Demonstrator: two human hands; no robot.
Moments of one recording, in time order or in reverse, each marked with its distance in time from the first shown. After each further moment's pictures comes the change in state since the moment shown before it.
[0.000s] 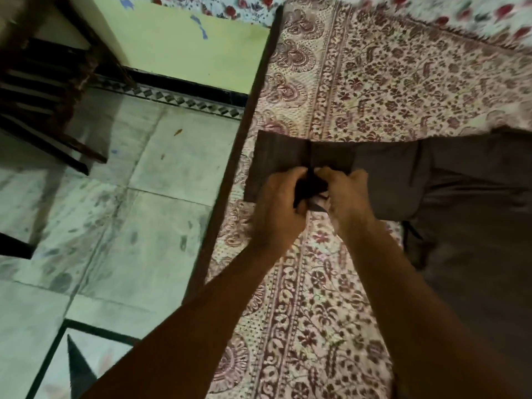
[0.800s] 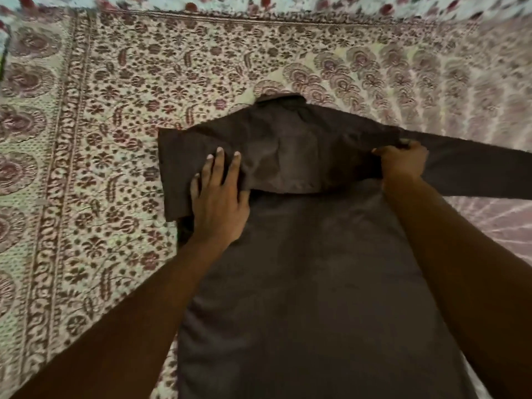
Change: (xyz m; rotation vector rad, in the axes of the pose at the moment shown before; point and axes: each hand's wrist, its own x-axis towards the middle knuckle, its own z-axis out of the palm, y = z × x) left_hand 0.000 0.215 0.286 0.487 -0.286 0.197; right_hand 0.137 -0.123 -0.555 -0.129 0.739 -0.112
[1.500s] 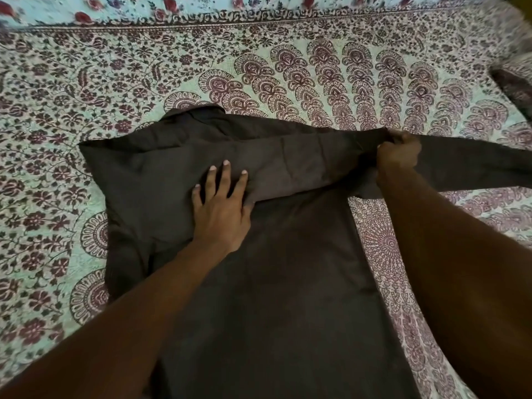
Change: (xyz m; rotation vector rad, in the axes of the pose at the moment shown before) left_hand 0.052 0.137 0.094 0.159 -0.203 0.160; right_hand 0.157 0.021 -0.085 0.042 0.247 -0.032
